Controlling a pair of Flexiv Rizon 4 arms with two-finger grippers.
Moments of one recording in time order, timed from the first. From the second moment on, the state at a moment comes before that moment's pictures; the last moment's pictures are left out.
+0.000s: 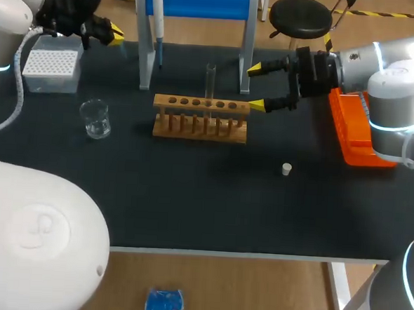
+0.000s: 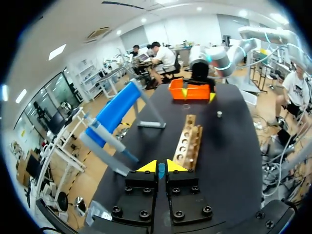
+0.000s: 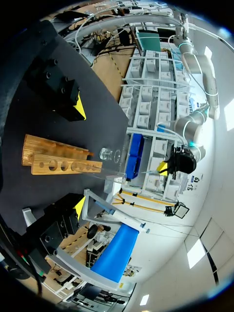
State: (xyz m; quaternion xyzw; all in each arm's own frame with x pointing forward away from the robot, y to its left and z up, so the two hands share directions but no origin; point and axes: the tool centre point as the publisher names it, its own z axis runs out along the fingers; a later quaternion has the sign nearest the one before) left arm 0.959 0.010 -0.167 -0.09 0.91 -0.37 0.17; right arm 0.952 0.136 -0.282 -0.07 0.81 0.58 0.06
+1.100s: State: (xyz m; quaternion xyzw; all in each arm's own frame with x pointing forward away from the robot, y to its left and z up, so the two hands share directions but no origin) left arm 0.913 -0.065 -0.158 -0.03 0.93 -0.37 0.07; right arm 0.952 0.136 -0.282 -0.07 0.81 0.58 0.06
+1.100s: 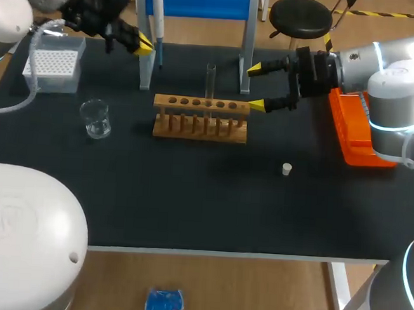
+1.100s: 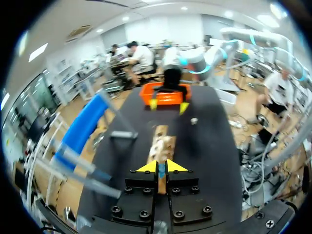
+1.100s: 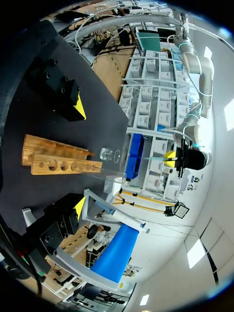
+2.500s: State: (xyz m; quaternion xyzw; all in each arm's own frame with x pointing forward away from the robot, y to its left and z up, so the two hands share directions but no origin) left arm 0.858 -0.173 -0.193 -0.08 0.93 -0.35 0.05; right arm 0.952 0.136 -0.282 -0.07 0.81 0.58 0.06
